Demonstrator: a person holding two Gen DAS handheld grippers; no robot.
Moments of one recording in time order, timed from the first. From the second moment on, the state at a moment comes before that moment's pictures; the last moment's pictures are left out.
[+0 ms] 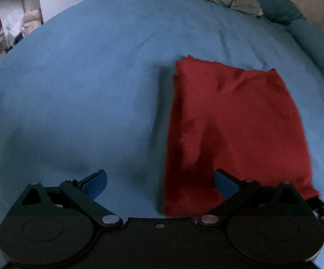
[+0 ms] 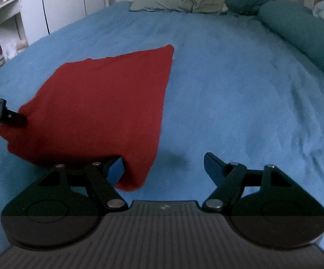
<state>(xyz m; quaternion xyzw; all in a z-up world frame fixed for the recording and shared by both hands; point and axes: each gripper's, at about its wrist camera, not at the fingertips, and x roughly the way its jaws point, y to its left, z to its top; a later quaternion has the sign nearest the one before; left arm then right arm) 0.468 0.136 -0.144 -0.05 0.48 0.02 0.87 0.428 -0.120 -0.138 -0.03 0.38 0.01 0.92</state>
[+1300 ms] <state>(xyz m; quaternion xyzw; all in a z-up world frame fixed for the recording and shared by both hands) 0.566 0.146 -0.170 -0.14 0.50 -0.12 0.85 0.568 -0.157 -0.138 0.15 0.51 0.10 0.84</state>
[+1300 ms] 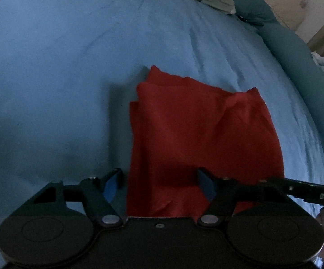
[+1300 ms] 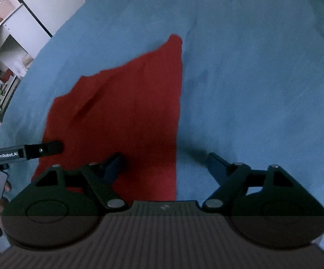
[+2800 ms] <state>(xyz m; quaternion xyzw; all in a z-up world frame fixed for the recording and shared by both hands) 0.372 -0.026 -0.102 0.01 0.43 -0.06 0.90 0.341 -0.247 -0.085 0.14 0.45 0.09 0.88</state>
